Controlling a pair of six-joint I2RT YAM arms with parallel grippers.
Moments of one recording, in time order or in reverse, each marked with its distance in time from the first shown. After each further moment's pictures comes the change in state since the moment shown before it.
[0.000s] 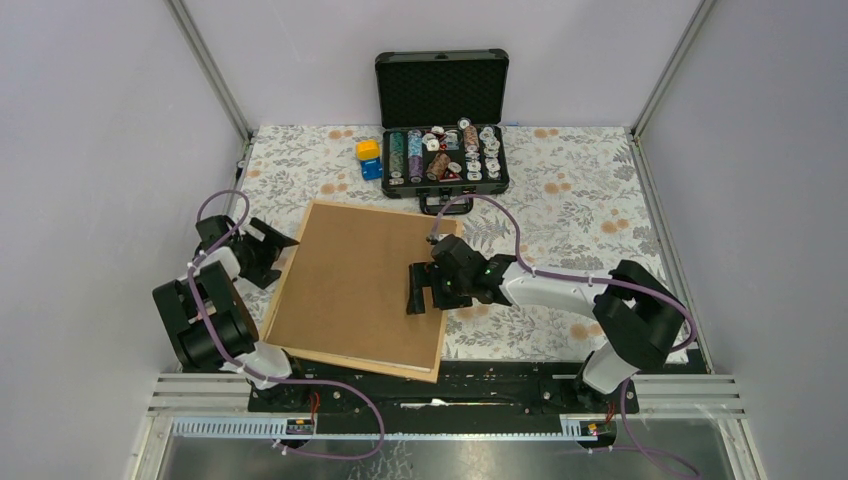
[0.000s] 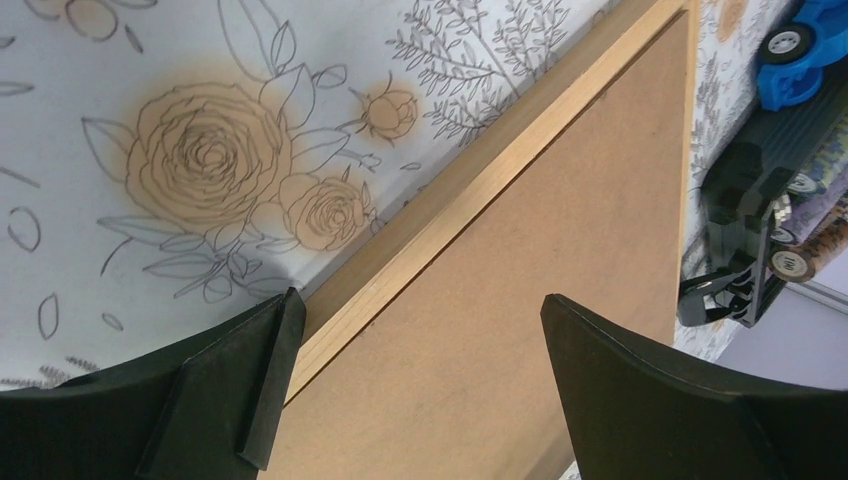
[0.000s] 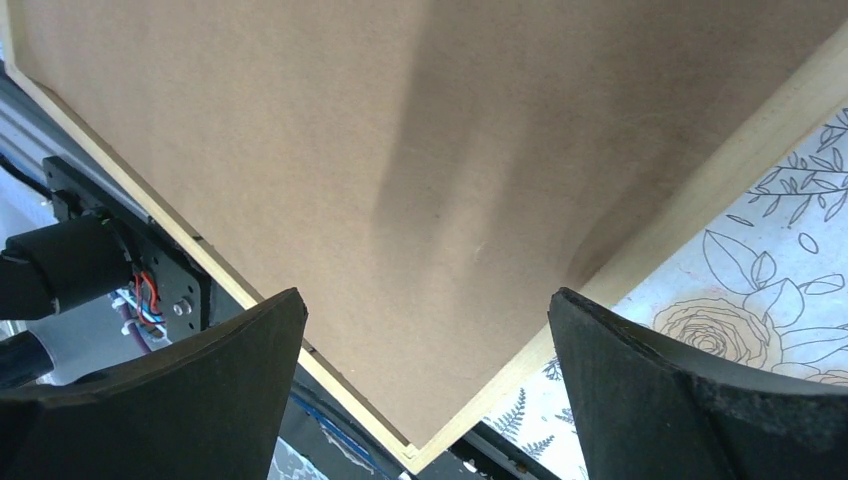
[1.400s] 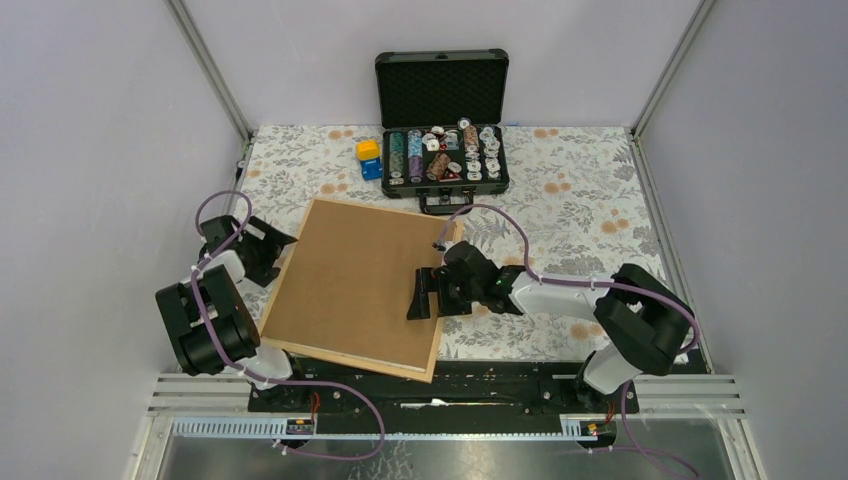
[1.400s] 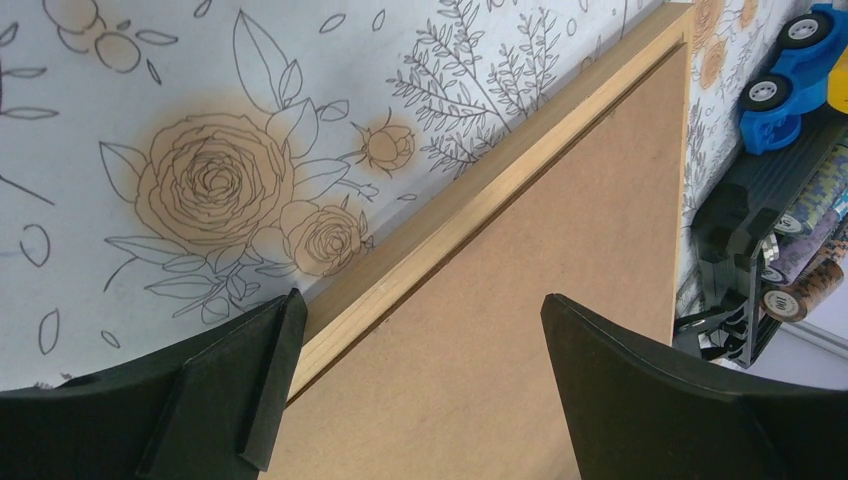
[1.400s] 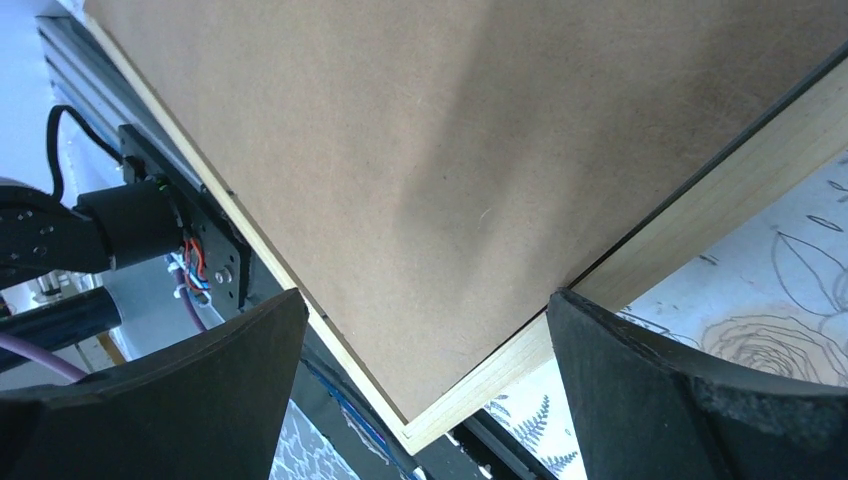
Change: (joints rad) left arm -0.034 -0.024 -0.047 0.061 -0.078 -0.072; right arm -0.024 -0.035 -0.140 0.202 -0.129 0.048
